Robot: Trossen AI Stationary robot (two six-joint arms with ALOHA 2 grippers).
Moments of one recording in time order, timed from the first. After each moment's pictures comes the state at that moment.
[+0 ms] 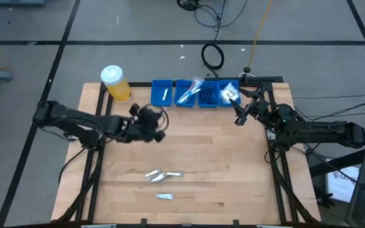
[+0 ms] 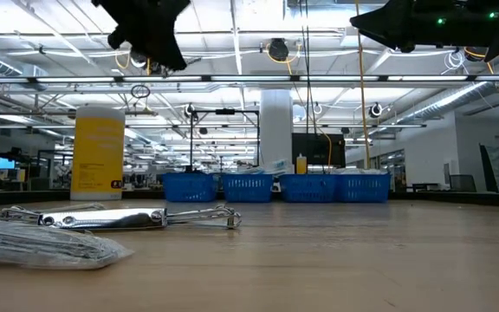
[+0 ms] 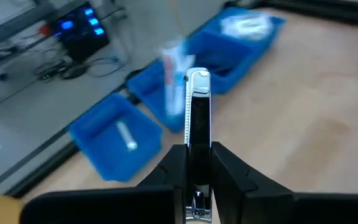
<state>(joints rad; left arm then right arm) -0.16 1.32 1.06 -0.59 -0.82 -0.53 -0.24 0.70 0.29 0.81 0.26 -0.30</state>
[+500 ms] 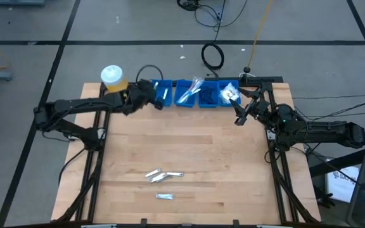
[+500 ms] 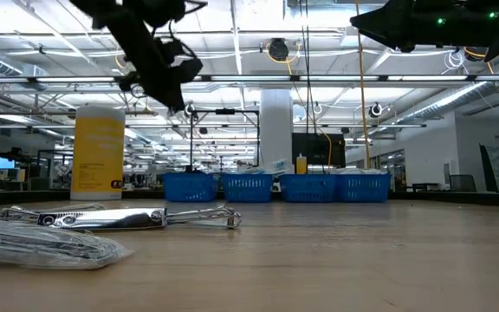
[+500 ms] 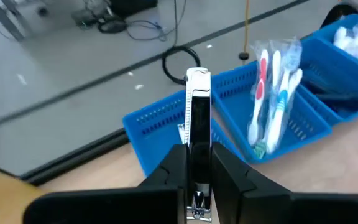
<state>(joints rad) 0.35 1.32 0.97 -0.37 -0.58 -0.42 -0.24 0.70 0.29 0.81 0.26 -0.30</state>
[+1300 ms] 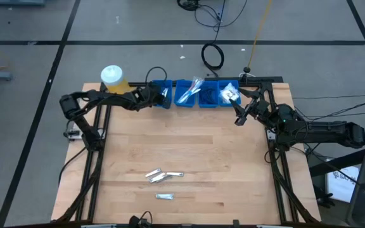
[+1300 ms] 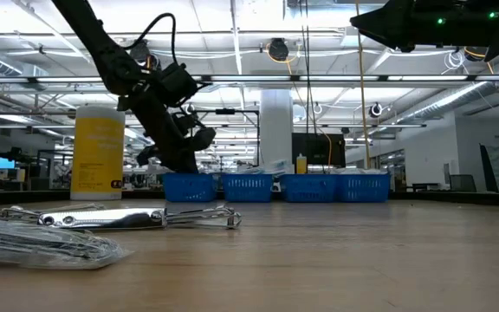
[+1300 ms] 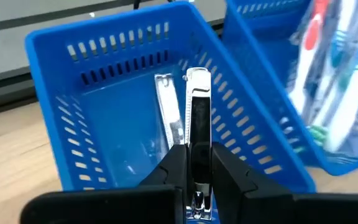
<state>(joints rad) 0.57 1.69 0.82 0.11 -0.23 -0.48 -0.24 0.70 0.29 0.81 0.26 -0.30</state>
